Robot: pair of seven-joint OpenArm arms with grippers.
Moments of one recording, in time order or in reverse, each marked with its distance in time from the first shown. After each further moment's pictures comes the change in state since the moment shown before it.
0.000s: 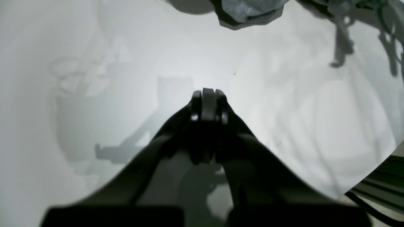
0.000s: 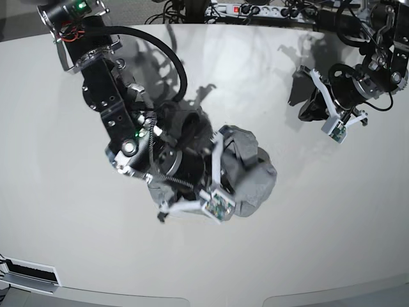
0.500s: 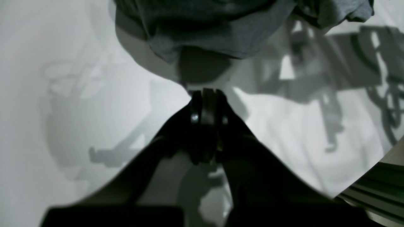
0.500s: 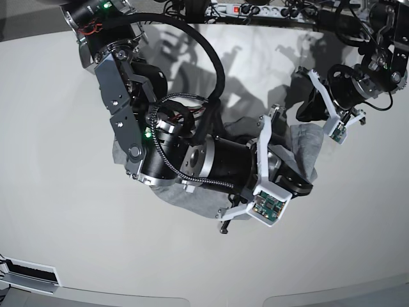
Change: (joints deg) left arm 0.0 0.5 0.0 0.0 -2.4 0.0 0.0; right arm 0.0 -8.8 -0.2 3.5 13.1 11.7 -2.5
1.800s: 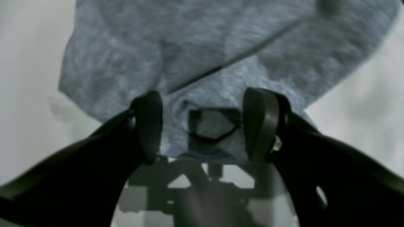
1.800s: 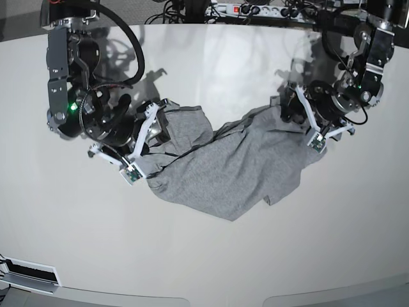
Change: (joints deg) left arm -12.9 2.5 10.5 -18.1 14.3 6.5 -6.5; right arm -16.4 9.8 24.1 -4.9 -4.5 -9.4 -15.0
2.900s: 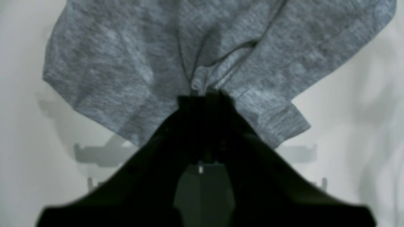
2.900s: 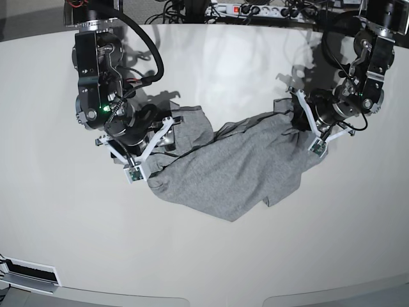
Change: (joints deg) left arm -1.1 0.2 0.0 -0.4 -2.6 0.0 5.2; right arm 1.3 -6.5 0.2 -11.5 -10.5 -11.9 13.7
